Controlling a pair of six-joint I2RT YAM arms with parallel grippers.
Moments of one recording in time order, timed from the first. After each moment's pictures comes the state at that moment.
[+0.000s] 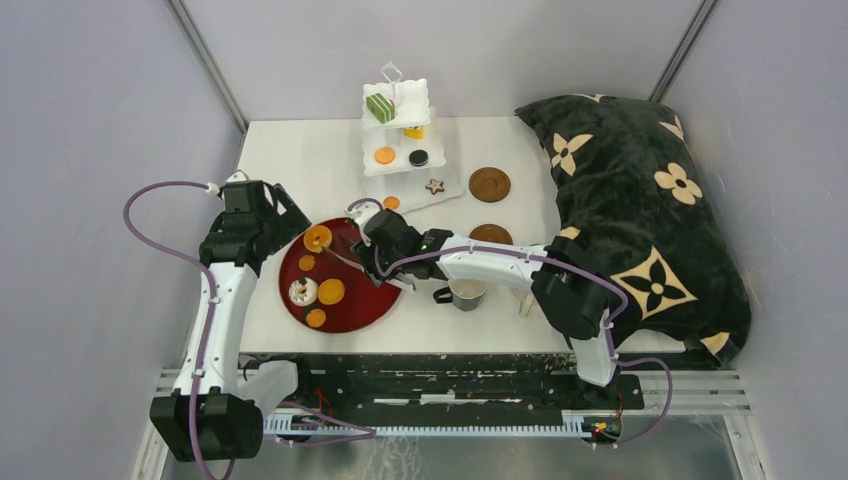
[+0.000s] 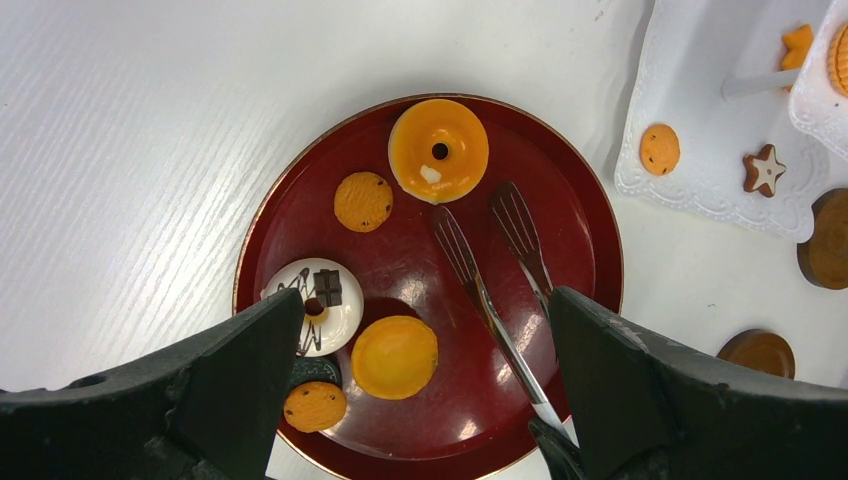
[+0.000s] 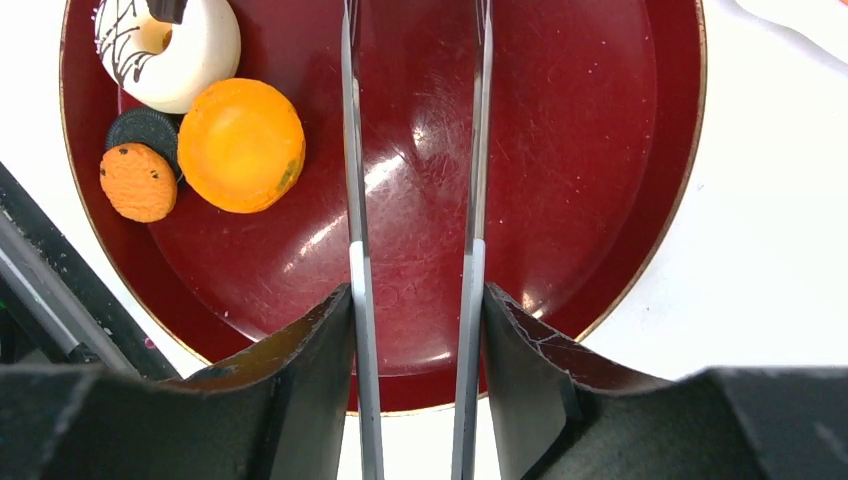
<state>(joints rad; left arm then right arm) 0.06 1.03 1.01 -0.78 -0.15 -0.55 1.06 1.97 1.48 -0.26 0.07 0.24</state>
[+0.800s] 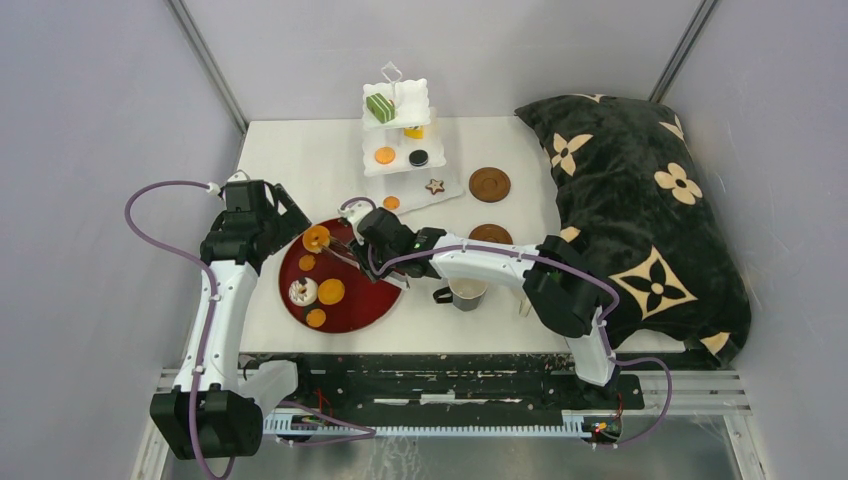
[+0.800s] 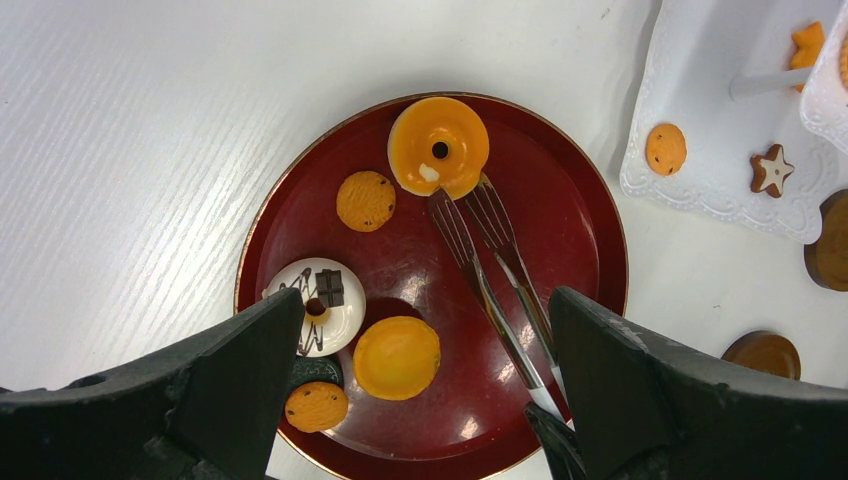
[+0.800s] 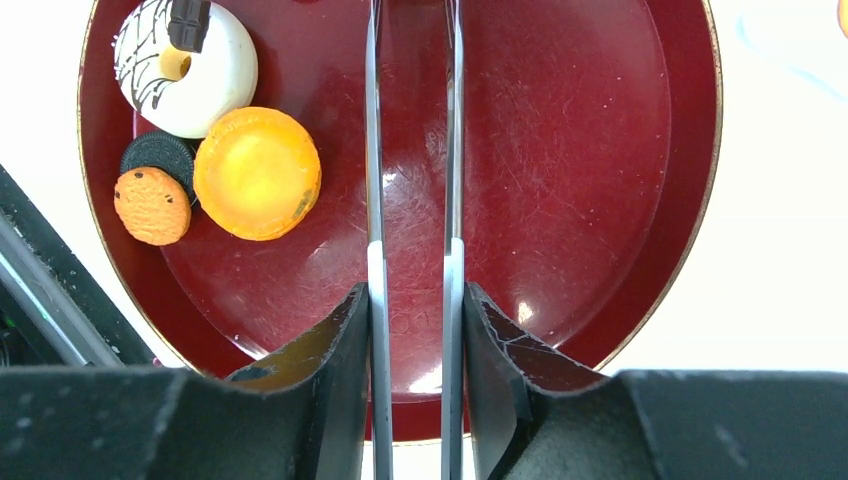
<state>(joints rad) 0.06 1.04 1.01 -0.78 -0.15 -0.55 1.06 2.03 1.55 -0.26 0.06 0.23</state>
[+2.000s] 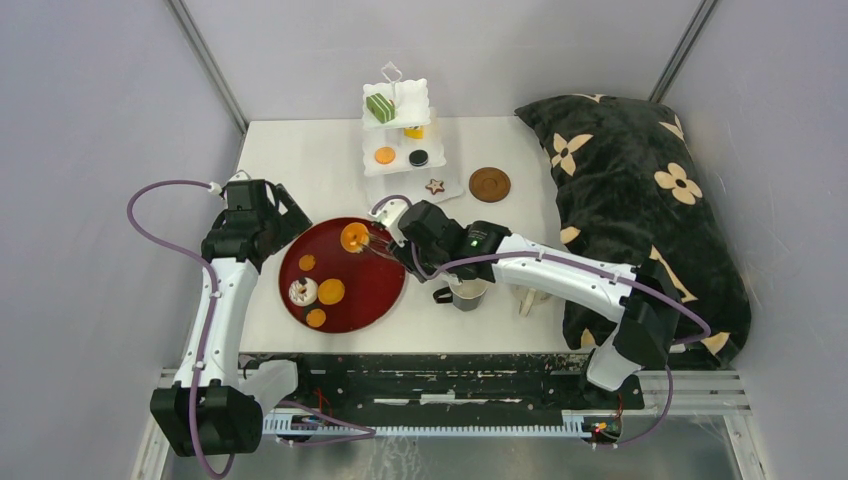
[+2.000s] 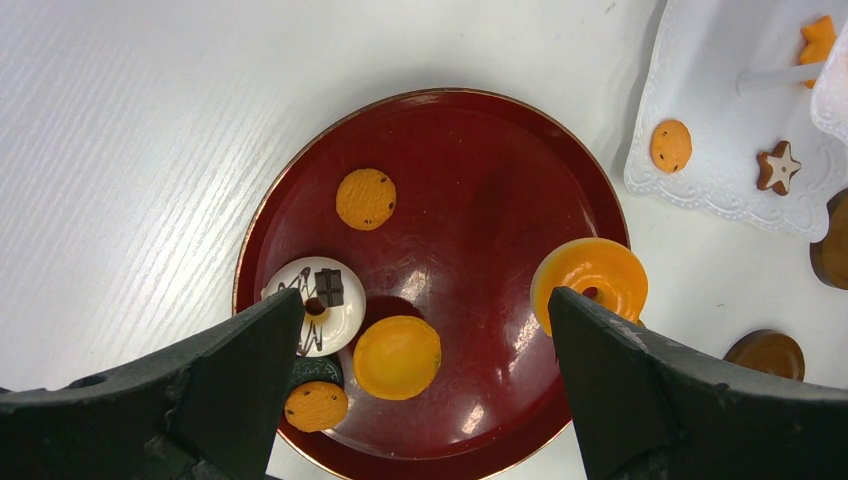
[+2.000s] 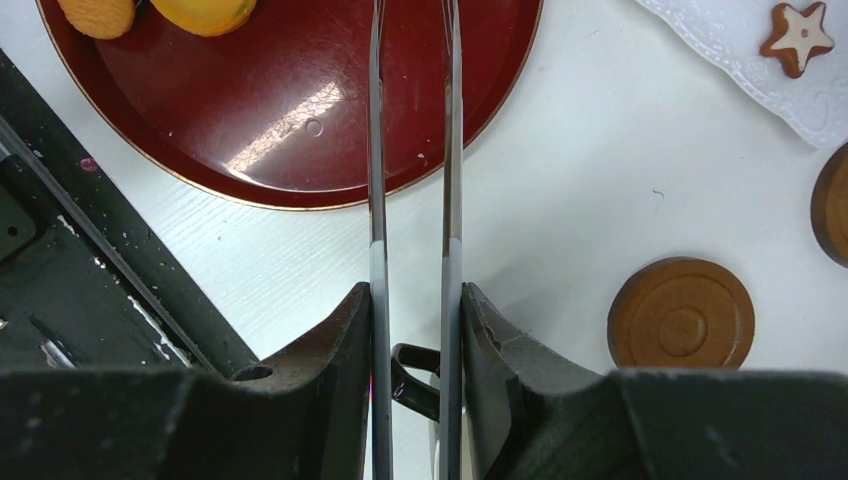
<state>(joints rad) 0.06 1.05 1.01 -0.78 -0.15 -0.55 1.06 1.63 1.40 -0.57 0.14 0.04</state>
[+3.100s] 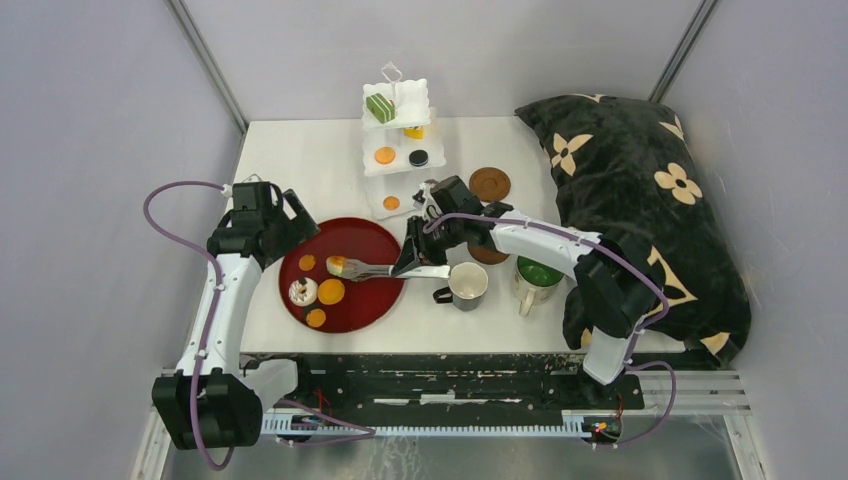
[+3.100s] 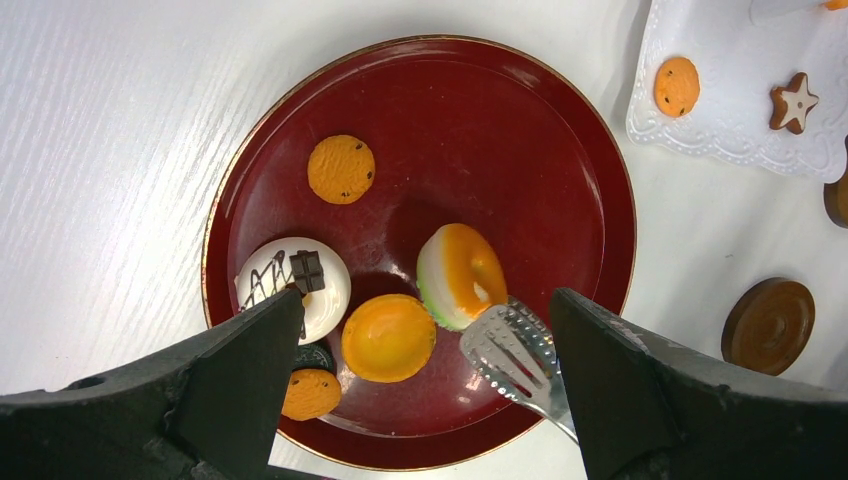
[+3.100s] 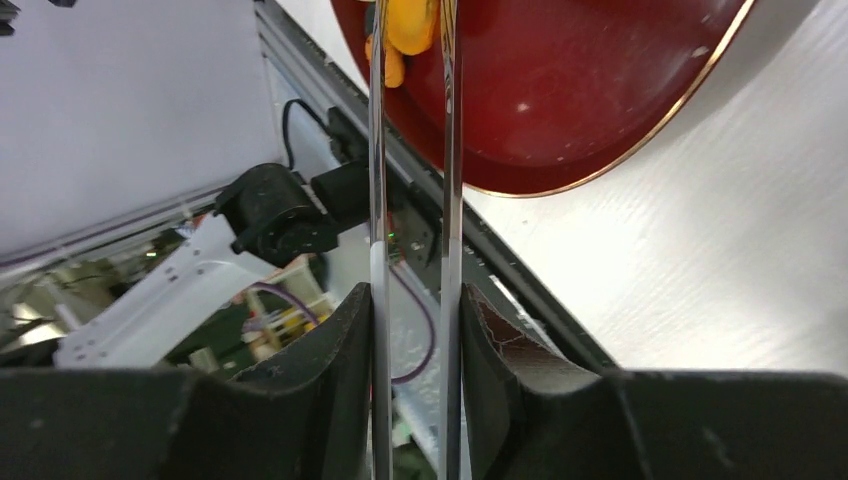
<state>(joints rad) 0.06 1.09 0.98 -0.77 -0.05 -0.51 0.76 1.79 1.29 -0.32 -0.65 0.83</state>
